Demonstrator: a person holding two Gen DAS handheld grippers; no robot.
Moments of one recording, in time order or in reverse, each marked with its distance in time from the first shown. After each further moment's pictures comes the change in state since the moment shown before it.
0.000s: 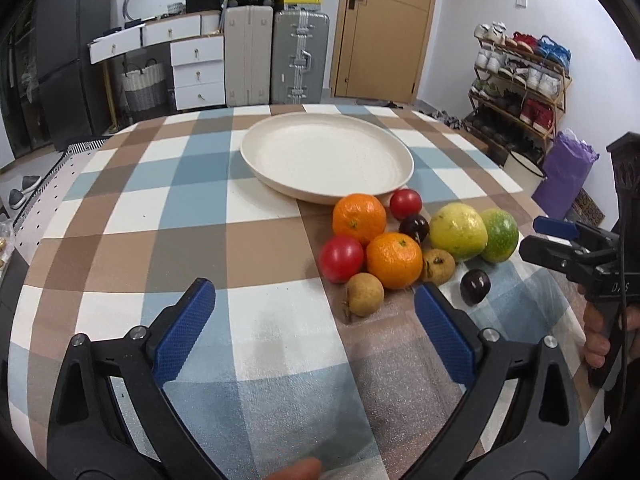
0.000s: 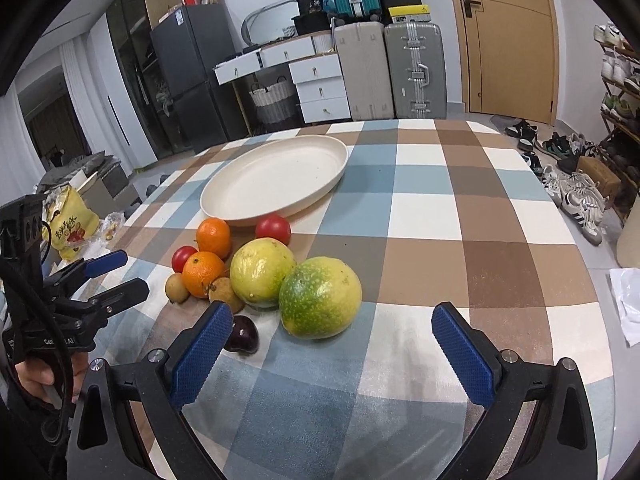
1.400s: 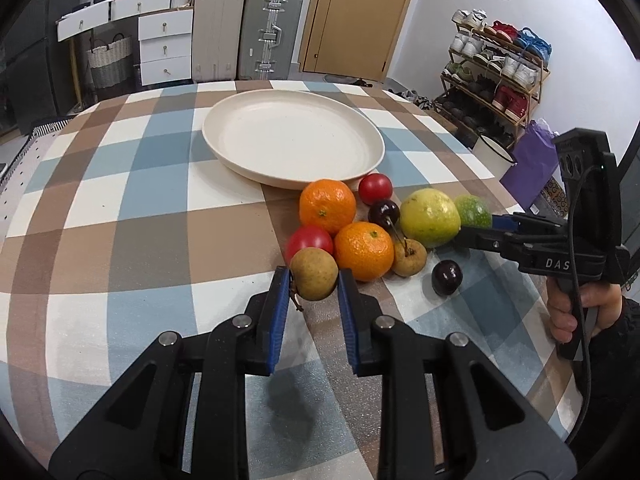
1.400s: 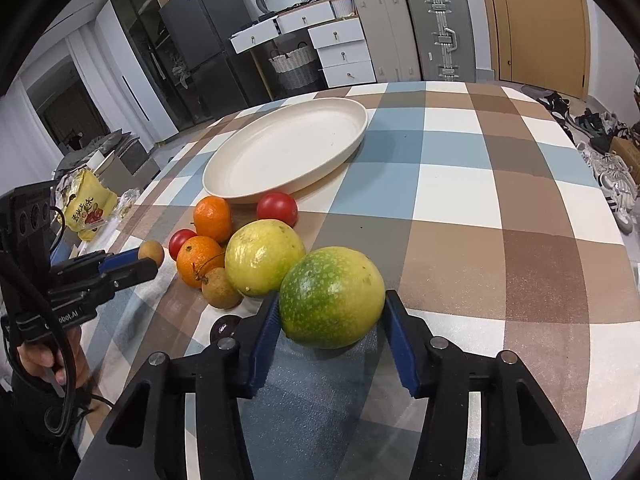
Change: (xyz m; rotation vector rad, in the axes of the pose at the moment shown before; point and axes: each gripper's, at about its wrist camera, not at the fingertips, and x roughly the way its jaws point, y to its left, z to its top) left arm 0.011 0.005 0.014 -0.019 0.095 -0.153; right arm 0.038 -0.009 0.011 -0.004 0.125 0.114
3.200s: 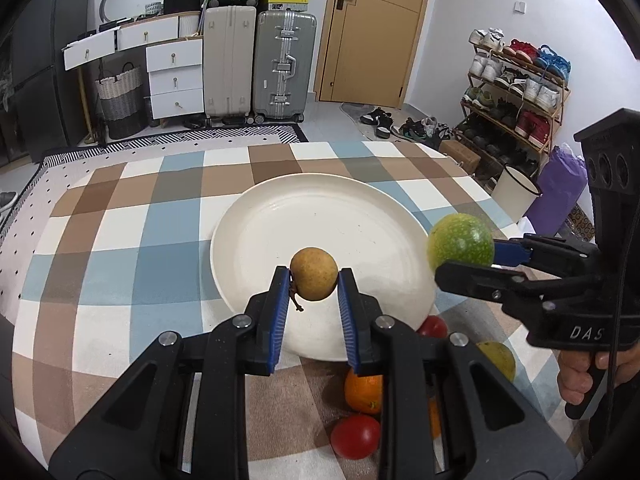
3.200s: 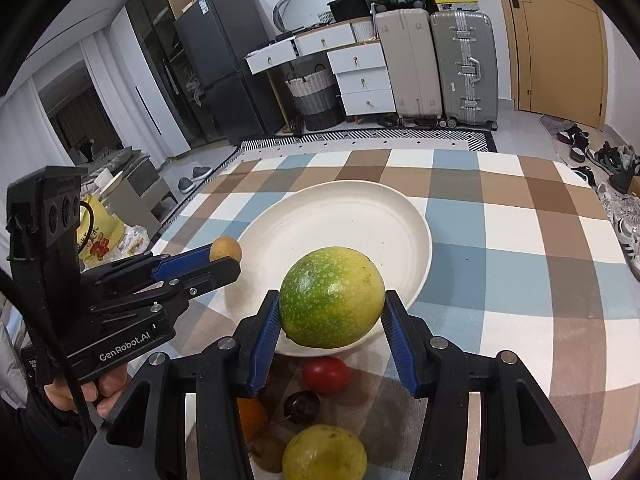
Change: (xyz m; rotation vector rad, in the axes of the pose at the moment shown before) left arm 0.061 0.022 0.115 0.018 -0.082 0.087; right arm 0.041 0.039 0.112 -0.044 -0.060 0.031
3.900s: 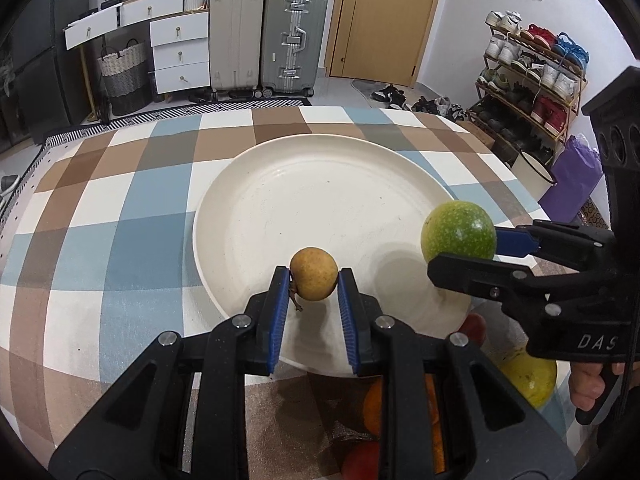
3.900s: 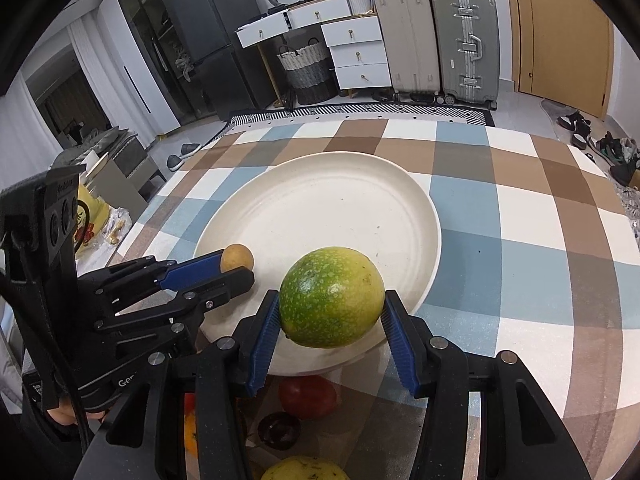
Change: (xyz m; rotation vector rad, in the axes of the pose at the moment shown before) left arm 0.053 0.006 -0.009 -0.022 0.091 0.023; right arm 0.043 -0.009 0.007 -0.001 0.090 -0.030
